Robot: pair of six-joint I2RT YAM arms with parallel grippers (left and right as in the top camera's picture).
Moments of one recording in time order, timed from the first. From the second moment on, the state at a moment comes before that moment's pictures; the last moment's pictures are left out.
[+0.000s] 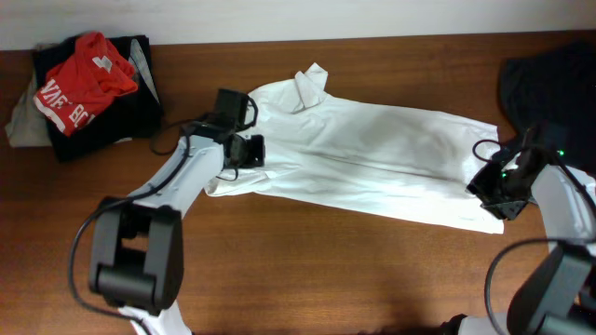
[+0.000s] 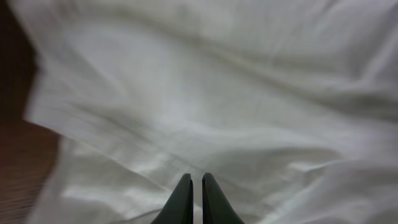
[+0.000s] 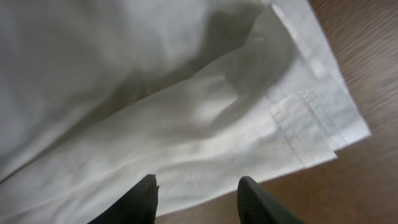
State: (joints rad) left arm -0.27 1.94 1.32 -0.59 0.10 -0.22; right arm -0.42 1.65 1.09 -0.88 -0.19 0.41
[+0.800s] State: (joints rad) left arm -0.22 2.02 1.32 -0.61 0.01 -0.22; right arm -0.42 1.77 1.09 -0.74 -0.11 0.46
